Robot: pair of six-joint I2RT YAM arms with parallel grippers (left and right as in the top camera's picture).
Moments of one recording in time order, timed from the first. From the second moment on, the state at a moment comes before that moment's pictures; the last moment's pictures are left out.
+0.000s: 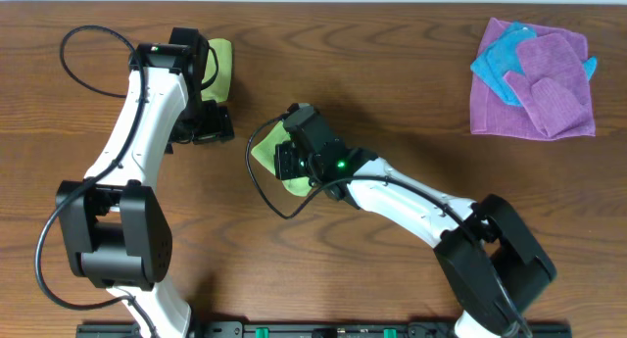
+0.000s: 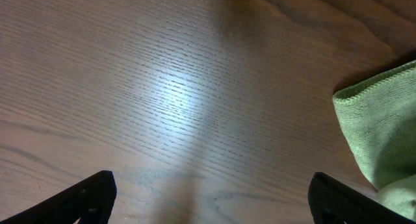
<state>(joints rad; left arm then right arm) -0.09 1.89 1.61 -1.31 -0.08 -0.36 0.75 1.85 1.15 -0.13 -0.09 0.61</state>
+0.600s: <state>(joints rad) -0.09 1.89 1.61 -1.31 -0.04 -0.35 0.75 1.85 1.15 -0.05 -0.04 0.59</state>
